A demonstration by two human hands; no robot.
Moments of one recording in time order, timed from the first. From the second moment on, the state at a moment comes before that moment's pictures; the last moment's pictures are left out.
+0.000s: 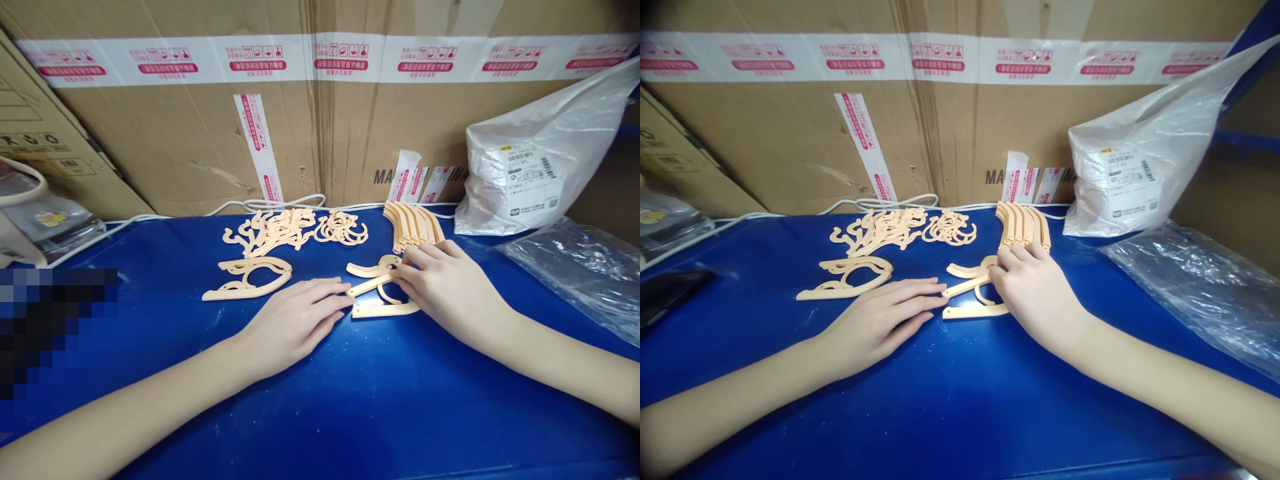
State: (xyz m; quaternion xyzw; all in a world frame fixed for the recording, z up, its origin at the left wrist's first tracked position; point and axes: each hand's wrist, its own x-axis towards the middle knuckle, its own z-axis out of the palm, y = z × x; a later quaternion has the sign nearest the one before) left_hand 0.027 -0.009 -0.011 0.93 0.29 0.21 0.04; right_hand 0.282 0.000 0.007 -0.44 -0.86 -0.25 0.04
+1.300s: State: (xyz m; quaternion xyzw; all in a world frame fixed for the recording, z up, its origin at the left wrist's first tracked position) left_hand 0.029 -0.012 -0.005 0.95 0.24 0.17 0.07; right_hand 0.298 0.032 0.015 -0.36 -0.90 -0.16 0.21
